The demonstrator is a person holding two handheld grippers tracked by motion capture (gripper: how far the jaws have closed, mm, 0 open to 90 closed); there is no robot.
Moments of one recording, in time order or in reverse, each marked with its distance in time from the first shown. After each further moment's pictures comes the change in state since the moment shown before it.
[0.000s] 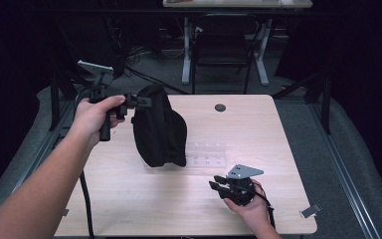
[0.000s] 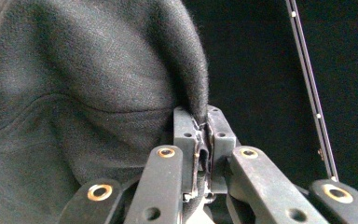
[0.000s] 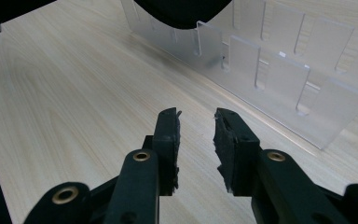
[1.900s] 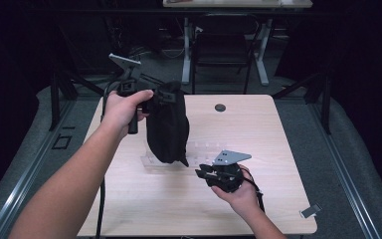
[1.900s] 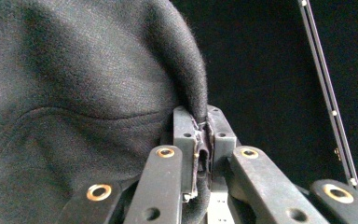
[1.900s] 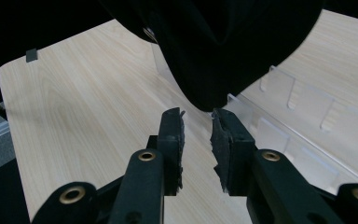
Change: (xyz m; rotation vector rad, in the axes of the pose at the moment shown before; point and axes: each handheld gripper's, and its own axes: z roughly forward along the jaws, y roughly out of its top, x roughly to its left) left arm -0.025 0.011 0.053 0.020 0.027 0.047; right arm 0.017 0.058 0.010 -0.042 0.074 -0.074
